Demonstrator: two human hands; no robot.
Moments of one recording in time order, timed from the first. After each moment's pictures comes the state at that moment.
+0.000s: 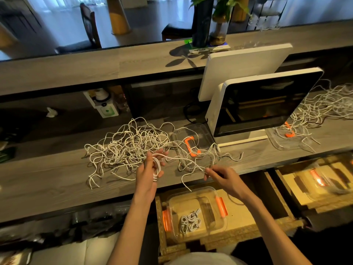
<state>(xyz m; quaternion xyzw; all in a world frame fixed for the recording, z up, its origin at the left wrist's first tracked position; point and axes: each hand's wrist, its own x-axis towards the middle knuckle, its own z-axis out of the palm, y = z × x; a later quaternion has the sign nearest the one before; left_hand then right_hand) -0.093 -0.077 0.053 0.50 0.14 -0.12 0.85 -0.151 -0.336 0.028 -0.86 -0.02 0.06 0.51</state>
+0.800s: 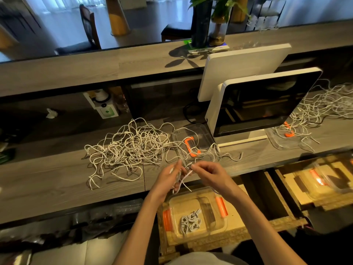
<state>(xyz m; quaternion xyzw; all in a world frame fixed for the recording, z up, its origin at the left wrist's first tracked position) -0.105 -0.106 0.052 0.73 0.03 -0.29 0.62 -0.146 -0.295 0.064 -0.71 -0.01 0.13 0.70</state>
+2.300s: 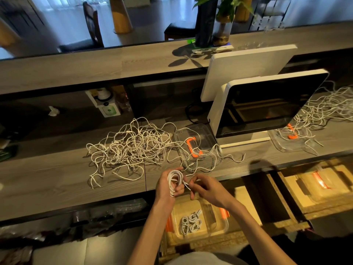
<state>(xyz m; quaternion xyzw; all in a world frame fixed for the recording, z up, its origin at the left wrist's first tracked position) -0.113 -0.116 0.029 0.43 0.25 -0.26 0.83 -0.153 -0.280 0.027 -0.83 -0.02 0.17 0.53</state>
